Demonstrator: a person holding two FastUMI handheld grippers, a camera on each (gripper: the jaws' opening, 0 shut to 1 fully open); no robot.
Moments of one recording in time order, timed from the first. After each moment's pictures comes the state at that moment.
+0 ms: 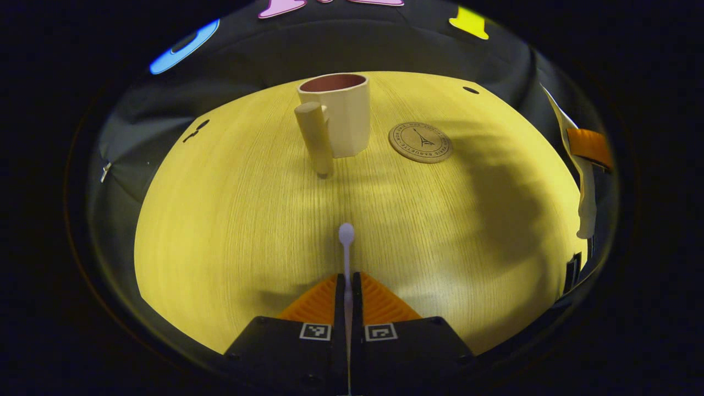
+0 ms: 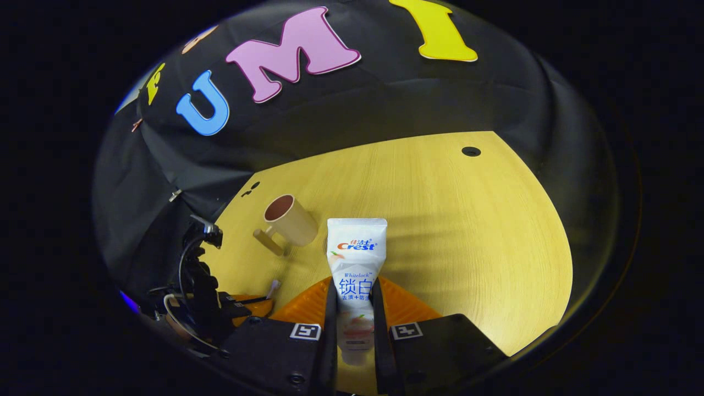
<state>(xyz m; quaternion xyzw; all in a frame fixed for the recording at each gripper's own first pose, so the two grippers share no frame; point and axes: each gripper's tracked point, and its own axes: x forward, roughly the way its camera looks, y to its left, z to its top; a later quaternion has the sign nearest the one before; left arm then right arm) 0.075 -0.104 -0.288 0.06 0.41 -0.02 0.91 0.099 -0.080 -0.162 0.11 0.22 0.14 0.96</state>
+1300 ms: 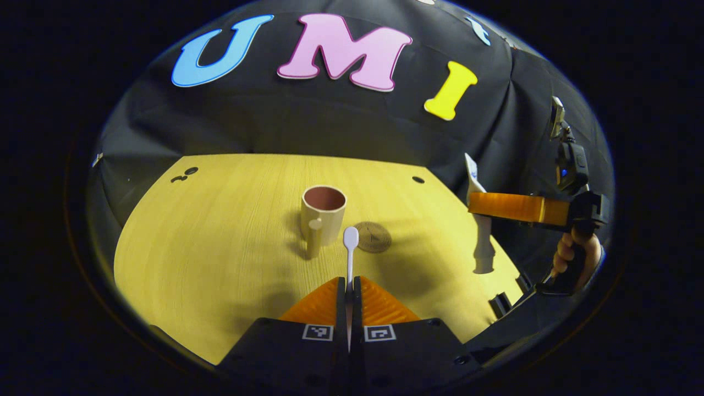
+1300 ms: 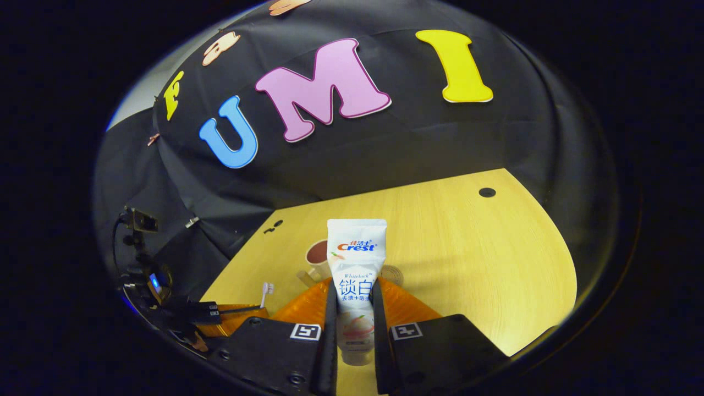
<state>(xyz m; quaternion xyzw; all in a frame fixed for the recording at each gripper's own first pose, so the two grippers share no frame) 0.048 -0.104 -0.134 -0.06 0.20 -0.16 0.97 0.092 -0.016 -0.071 0.13 0.10 0.16 0.97</state>
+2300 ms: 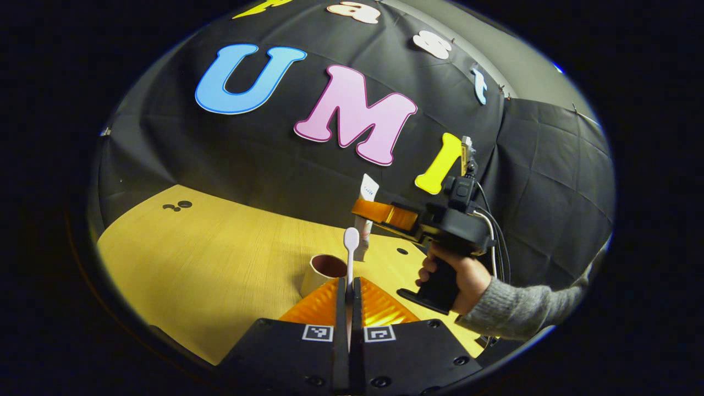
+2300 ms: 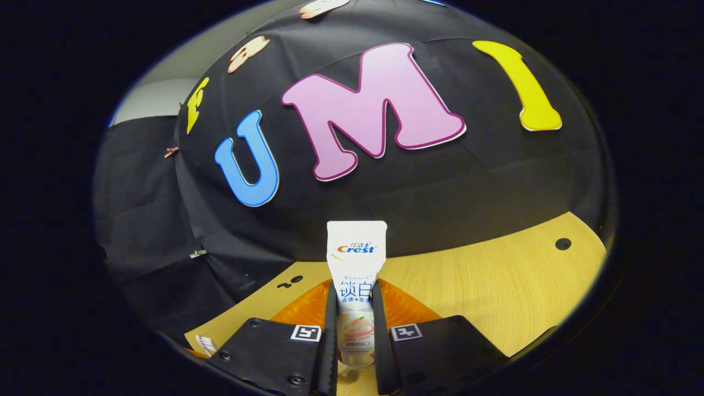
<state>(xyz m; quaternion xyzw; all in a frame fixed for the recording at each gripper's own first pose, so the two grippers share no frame) 0.074 -0.064 -0.082 -0.14 0.02 -0.20 0.97 0.256 0.111 -0.019 0.12 -0.05 0.22 0.97</state>
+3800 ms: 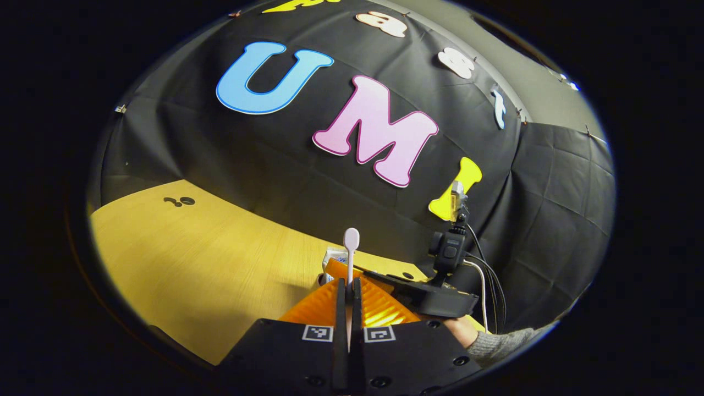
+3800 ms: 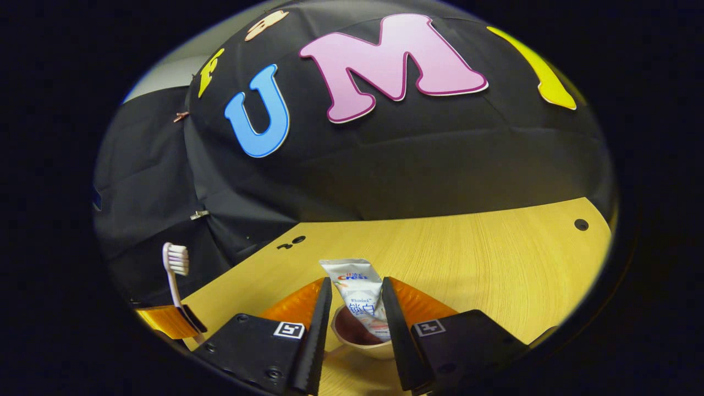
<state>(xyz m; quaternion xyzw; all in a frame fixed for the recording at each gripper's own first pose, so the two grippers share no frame) 0.121 -0.059 -0.069 -0.20 -0.03 -0.17 0.96 0.263 0.146 -0.102 0.08 0.02 0.25 0.96</state>
